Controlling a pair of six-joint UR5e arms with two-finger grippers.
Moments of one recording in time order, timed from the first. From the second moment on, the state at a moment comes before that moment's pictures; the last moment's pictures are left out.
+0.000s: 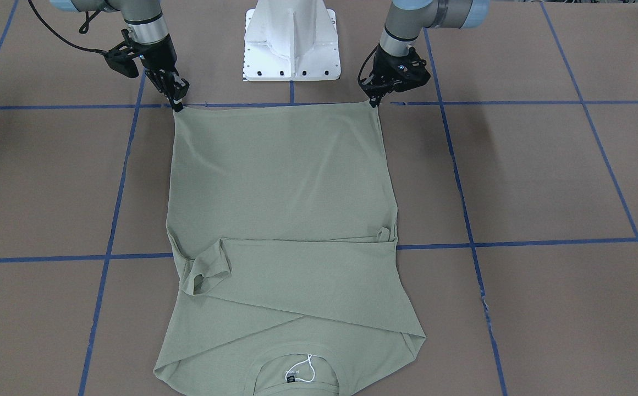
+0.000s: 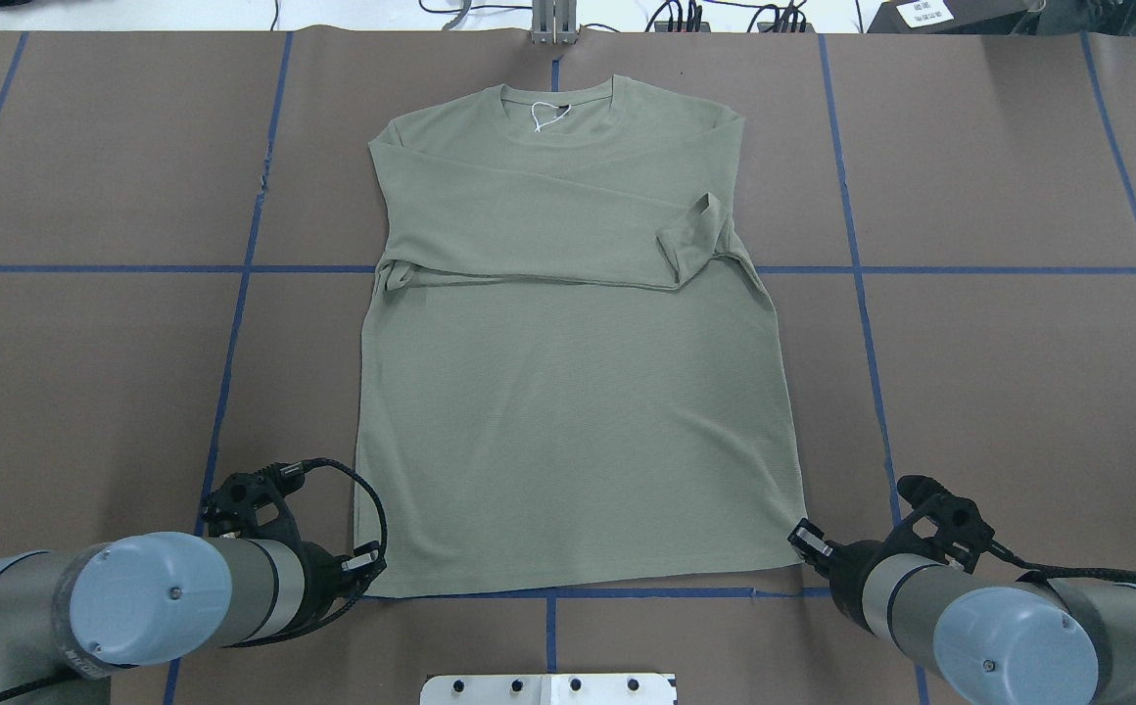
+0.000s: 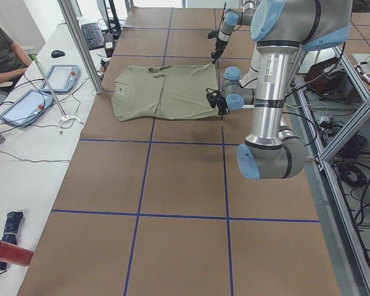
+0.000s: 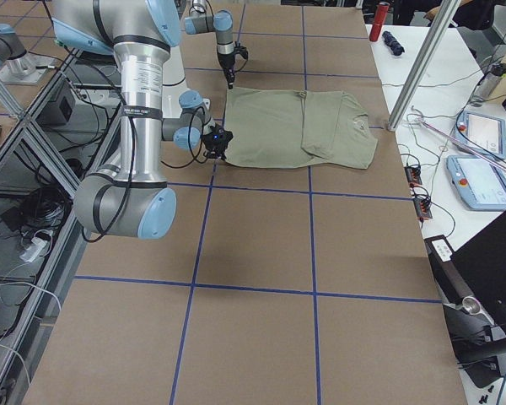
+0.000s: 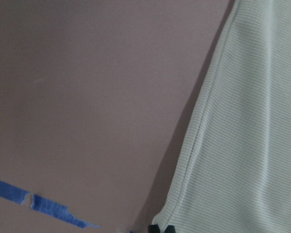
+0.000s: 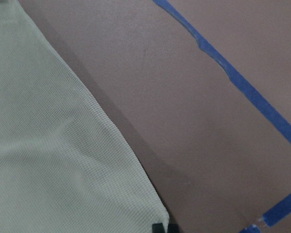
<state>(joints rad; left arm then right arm) -0.18 -1.72 -2.09 -1.86 -1.62 -1.88 0.10 -1.65 2.16 -1.23 1.36 2.19</state>
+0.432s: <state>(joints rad) -0.14 -1.61 -2.25 -1.86 -1.63 -1.89 0.05 -1.66 2.21 -1.23 1.36 2.19</state>
